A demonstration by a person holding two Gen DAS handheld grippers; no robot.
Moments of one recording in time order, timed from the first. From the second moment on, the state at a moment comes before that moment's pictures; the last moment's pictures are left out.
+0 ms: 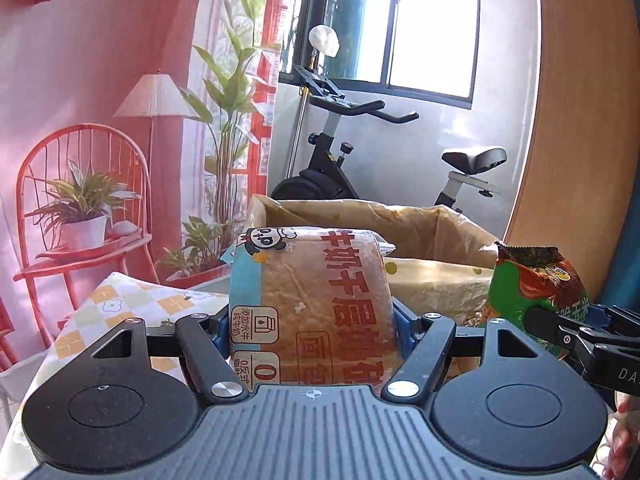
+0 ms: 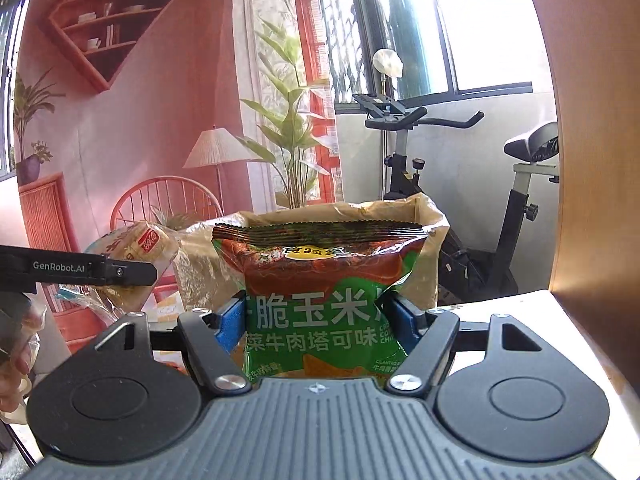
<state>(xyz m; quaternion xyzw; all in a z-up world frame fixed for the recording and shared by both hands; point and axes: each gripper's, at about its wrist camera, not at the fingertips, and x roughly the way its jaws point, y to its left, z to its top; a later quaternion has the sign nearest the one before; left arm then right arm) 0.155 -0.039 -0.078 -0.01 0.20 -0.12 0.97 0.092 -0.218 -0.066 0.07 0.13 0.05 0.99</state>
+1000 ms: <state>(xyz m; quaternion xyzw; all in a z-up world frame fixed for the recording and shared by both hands) 0.314 -0.089 -0.068 -0.01 0.22 -0.12 0.97 0.262 -0.237 -0.055 0.05 0.20 0.03 0.98</state>
